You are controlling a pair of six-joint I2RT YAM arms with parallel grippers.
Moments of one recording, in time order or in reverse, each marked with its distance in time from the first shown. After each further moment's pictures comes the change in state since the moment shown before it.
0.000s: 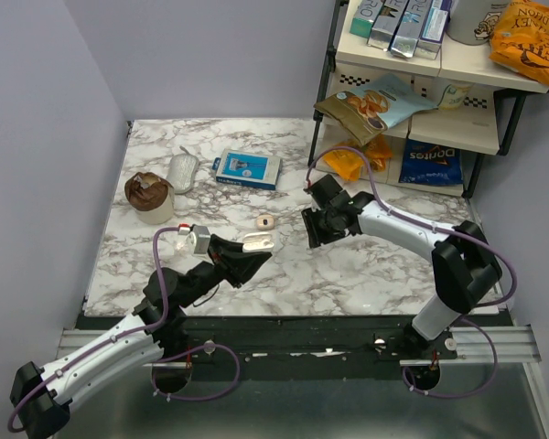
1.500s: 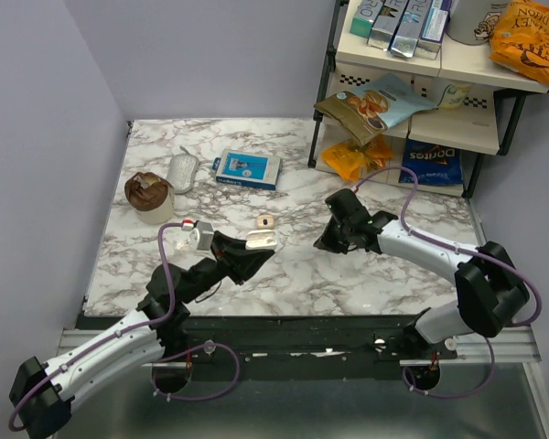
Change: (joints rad) left arm 0.026 0.072 0.014 0.069 0.049 -0.008; right arm -0.028 -0.188 -0.242 0.179 0.060 0.743
